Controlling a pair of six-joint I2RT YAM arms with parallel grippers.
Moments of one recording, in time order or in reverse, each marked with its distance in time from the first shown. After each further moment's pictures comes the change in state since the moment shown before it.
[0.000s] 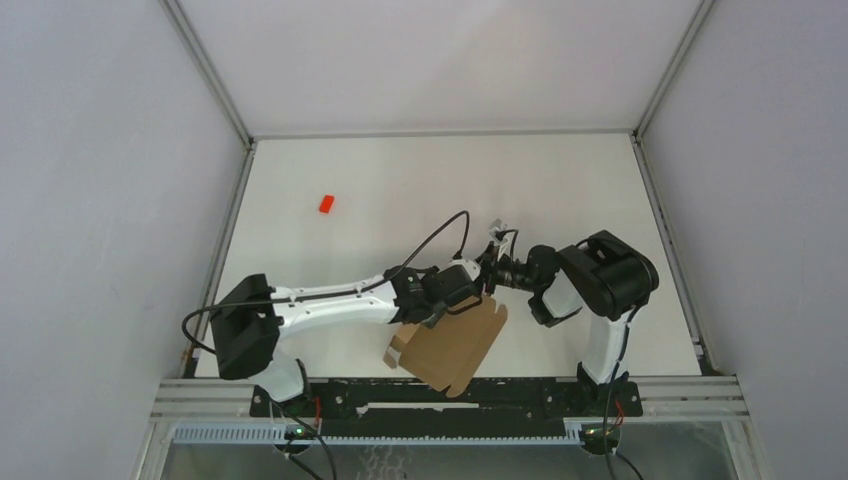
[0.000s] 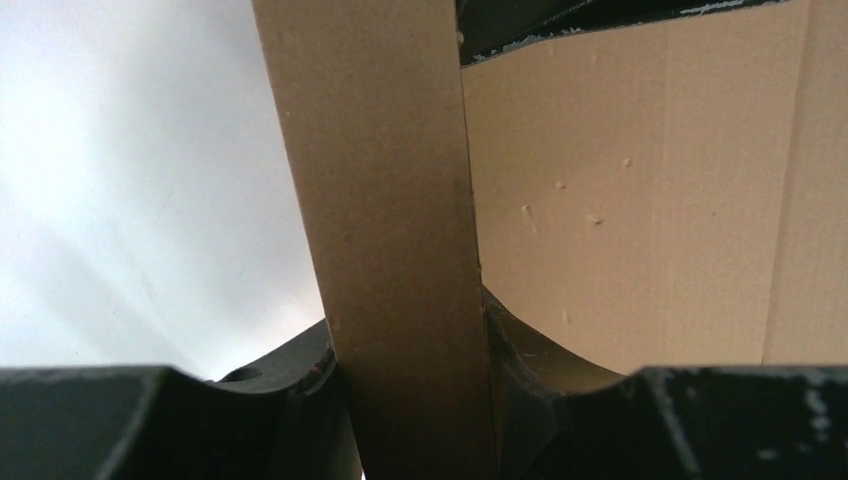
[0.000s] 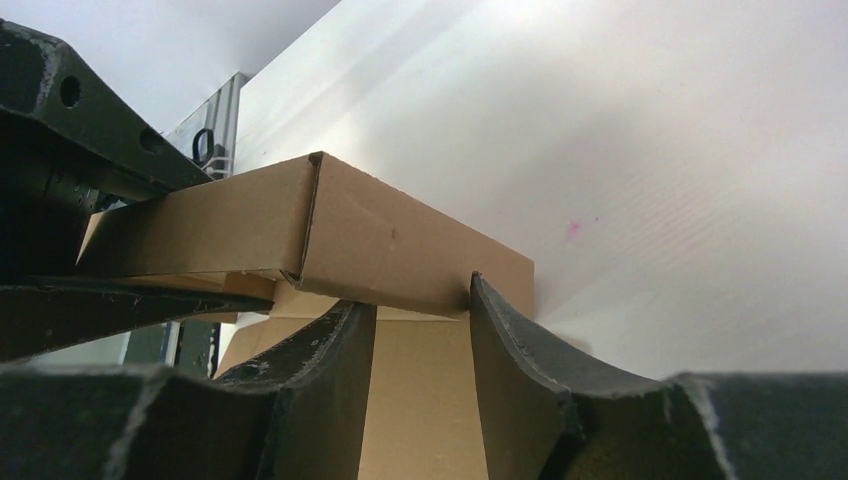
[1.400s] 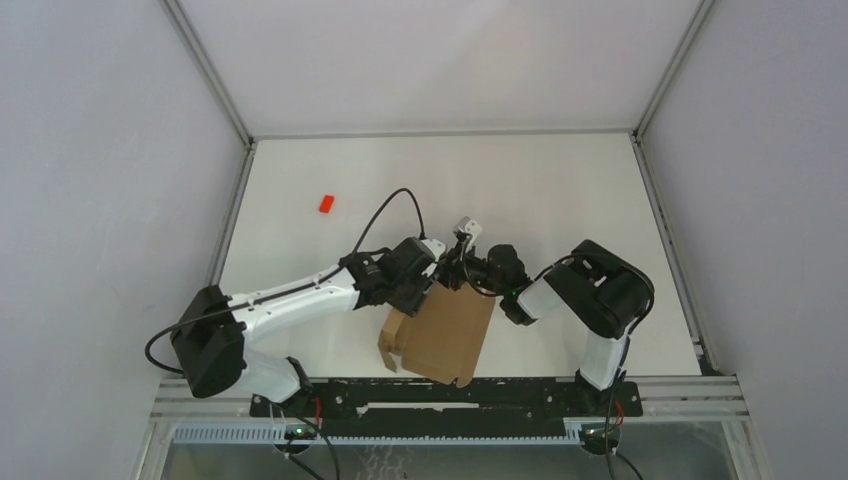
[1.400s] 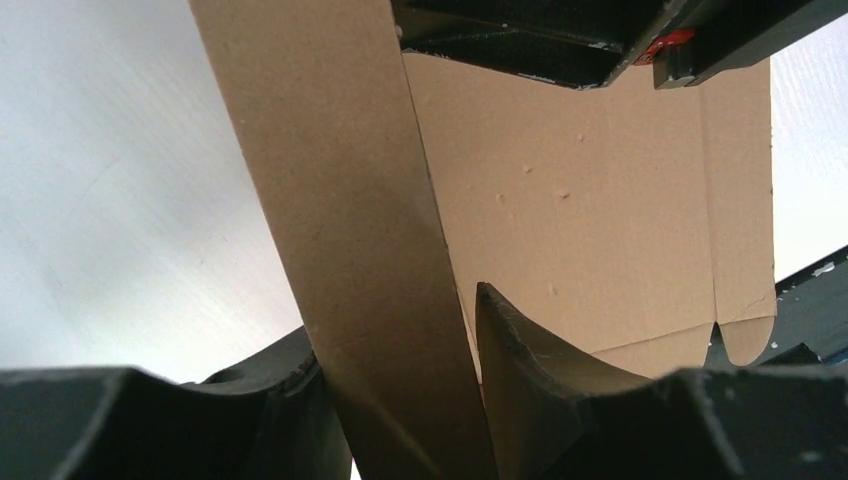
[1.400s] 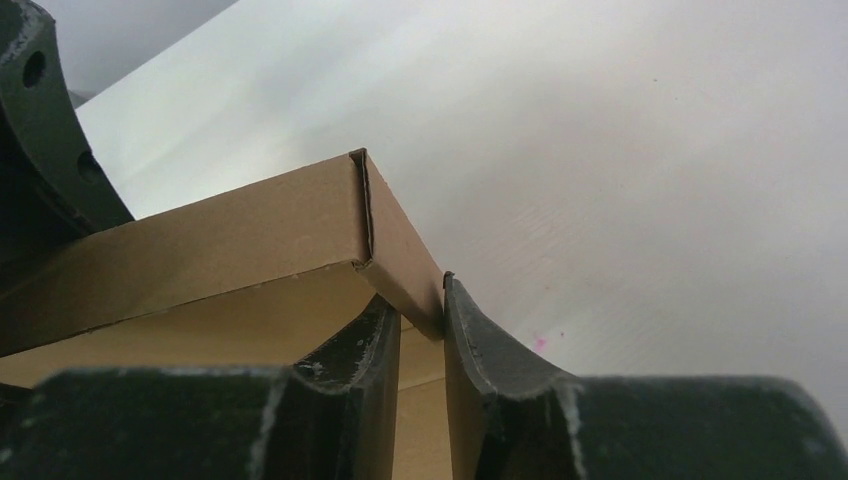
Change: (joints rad) left arm 0.222 -0.190 -0.157 0.103 0.282 -0.005; right arm 0.257 -0.047 0.153 -0.261 0.447 -0.225
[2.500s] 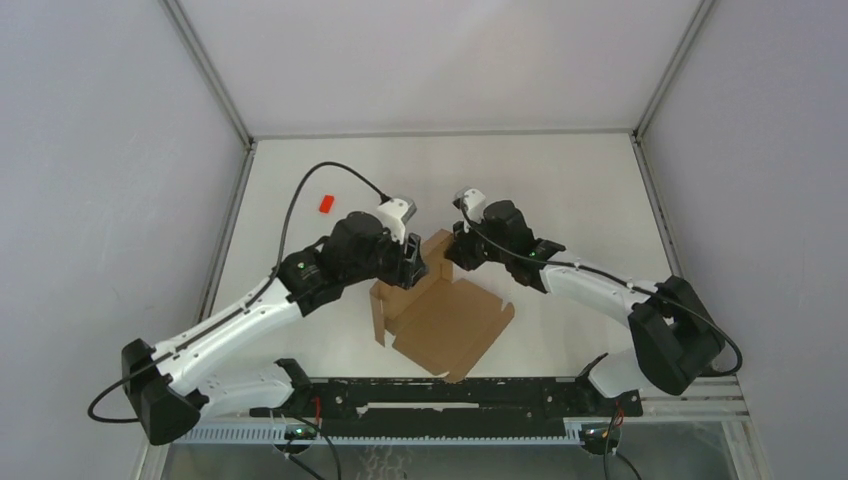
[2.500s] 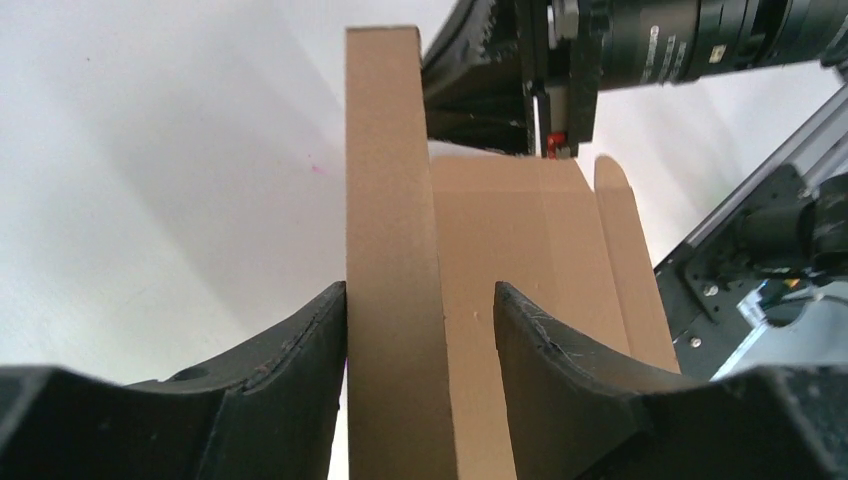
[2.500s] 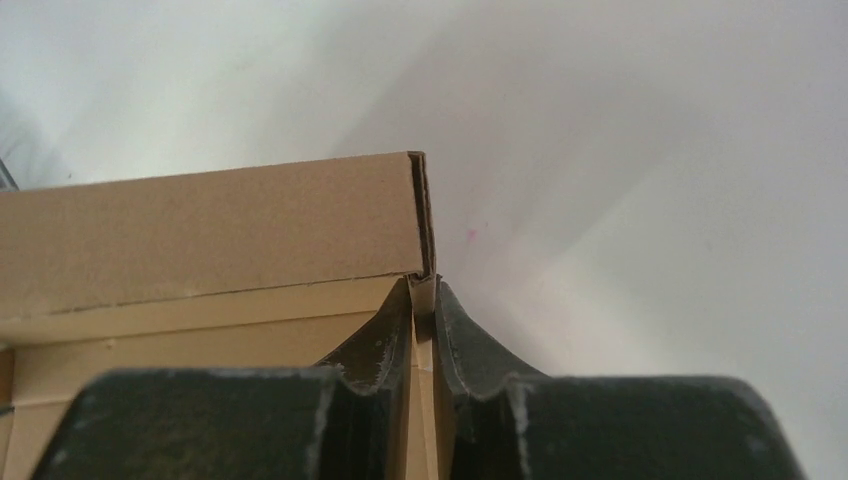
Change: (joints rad) left arm 0.110 -0.307 0.026 0.135 0.150 -0.027; right arm -0.039 -0.394 0.312 -1.109 0.109 -0.106
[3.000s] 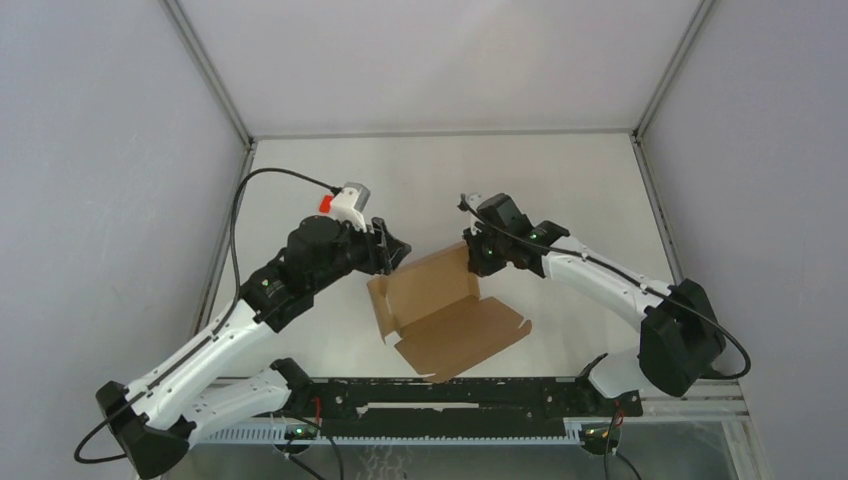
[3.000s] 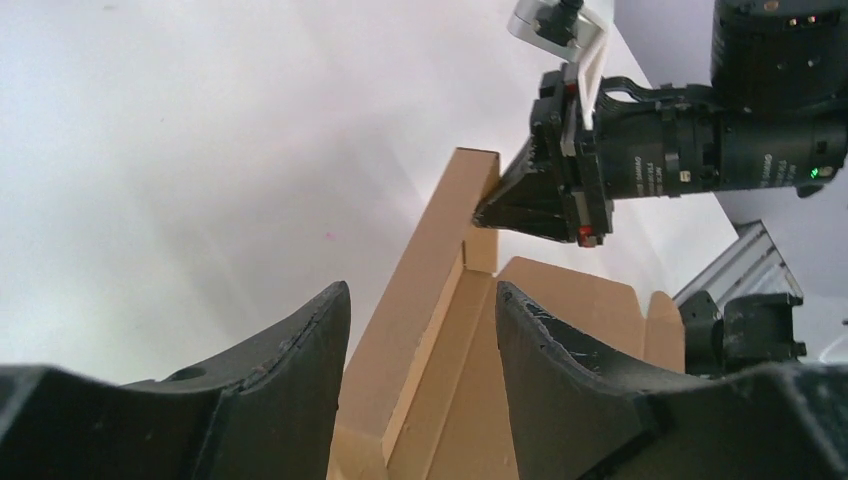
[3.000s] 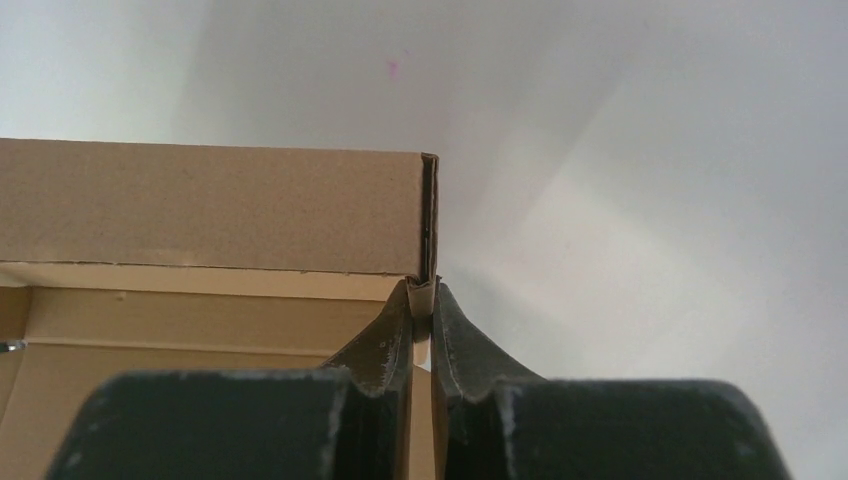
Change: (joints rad) left arm 0.098 -0.199 -0.071 0.124 -0.031 -0.118; right arm 0.008 -0.044 0.185 -0.576 0.138 0.018
